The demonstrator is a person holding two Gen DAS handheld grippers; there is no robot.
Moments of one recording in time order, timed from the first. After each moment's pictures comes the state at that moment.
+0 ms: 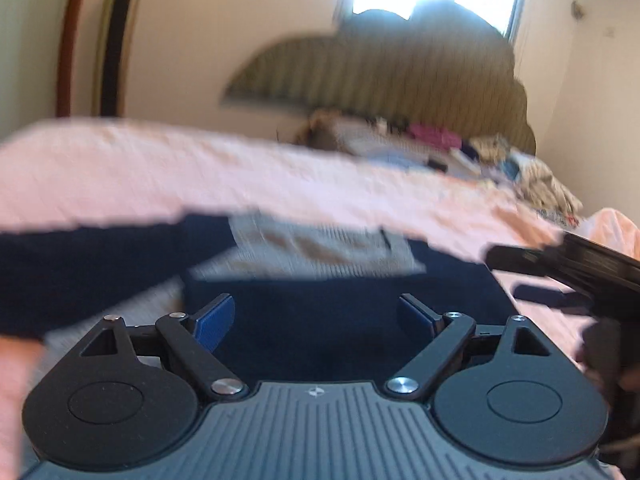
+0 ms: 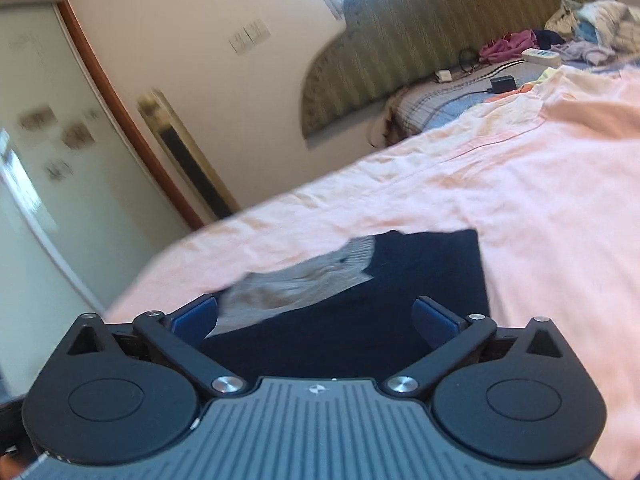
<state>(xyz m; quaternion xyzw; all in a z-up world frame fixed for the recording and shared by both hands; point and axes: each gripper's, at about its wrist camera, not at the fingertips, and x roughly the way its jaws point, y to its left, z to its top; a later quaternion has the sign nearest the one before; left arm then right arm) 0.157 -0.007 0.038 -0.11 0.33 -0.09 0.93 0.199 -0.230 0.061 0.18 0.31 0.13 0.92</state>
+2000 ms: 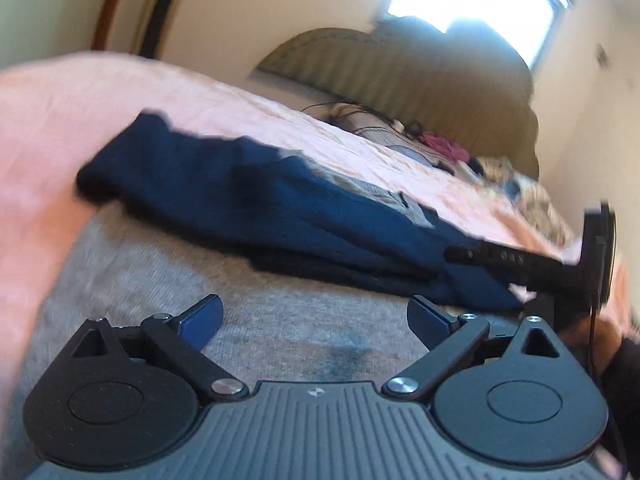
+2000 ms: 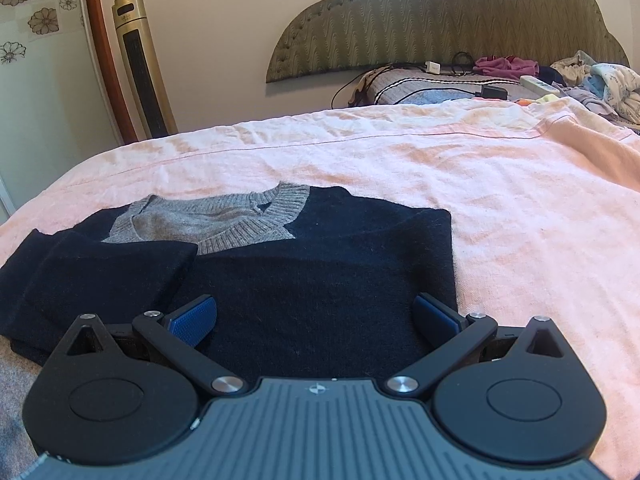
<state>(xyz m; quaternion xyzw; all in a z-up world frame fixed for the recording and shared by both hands) 0.067 0.048 0.003 -0.21 0.29 -0.08 0.93 0.212 -0.206 0.022 0.05 0.34 0.10 0.93</state>
